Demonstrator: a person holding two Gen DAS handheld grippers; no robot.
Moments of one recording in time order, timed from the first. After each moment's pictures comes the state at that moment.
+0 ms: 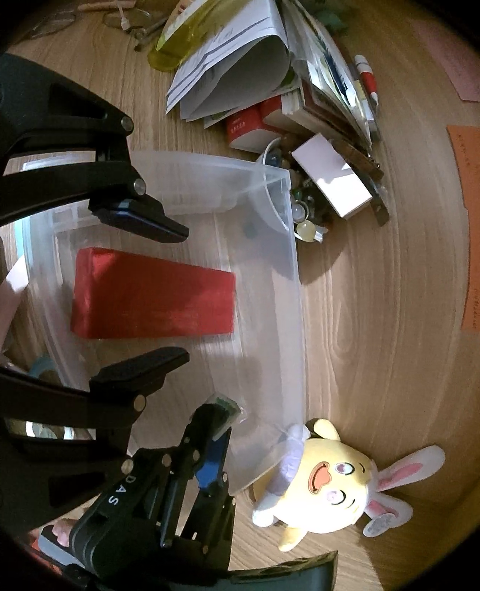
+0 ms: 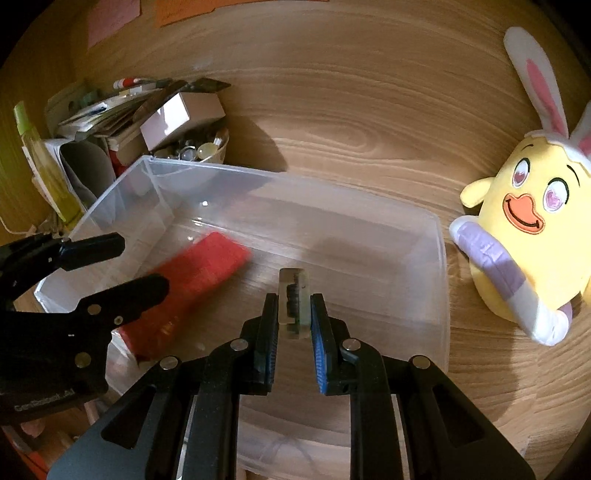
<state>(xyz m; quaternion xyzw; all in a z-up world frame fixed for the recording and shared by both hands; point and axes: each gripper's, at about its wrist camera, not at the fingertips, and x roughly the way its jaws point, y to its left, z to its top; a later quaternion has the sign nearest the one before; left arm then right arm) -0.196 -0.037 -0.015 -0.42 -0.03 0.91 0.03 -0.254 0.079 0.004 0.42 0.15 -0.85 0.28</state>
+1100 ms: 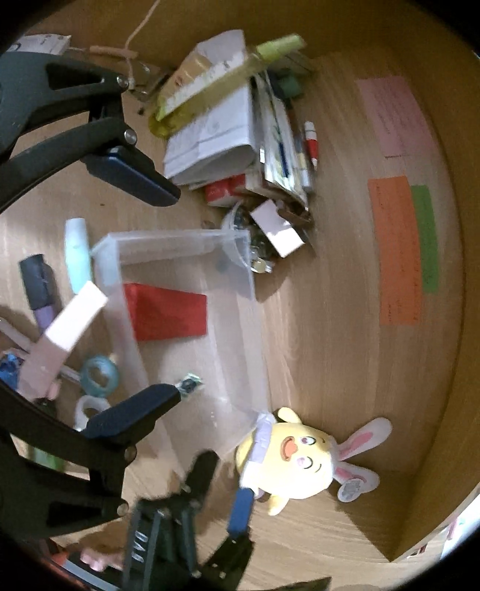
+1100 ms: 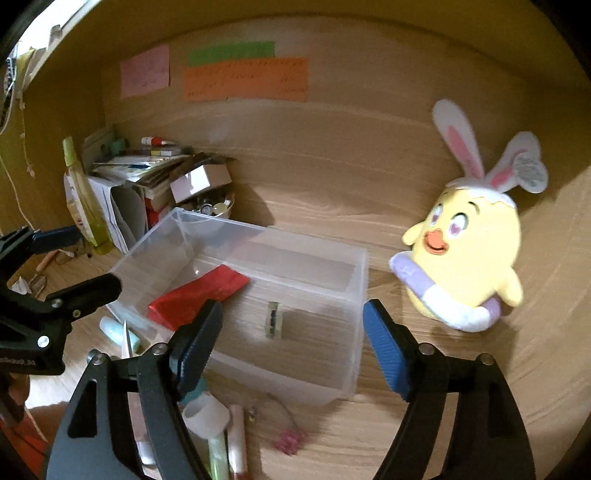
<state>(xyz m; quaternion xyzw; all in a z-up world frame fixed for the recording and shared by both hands) -0.109 -0.036 0.042 -0.34 0.00 0.94 -0.01 -0.183 0.131 0.070 0.31 0.13 -0.90 0.27</state>
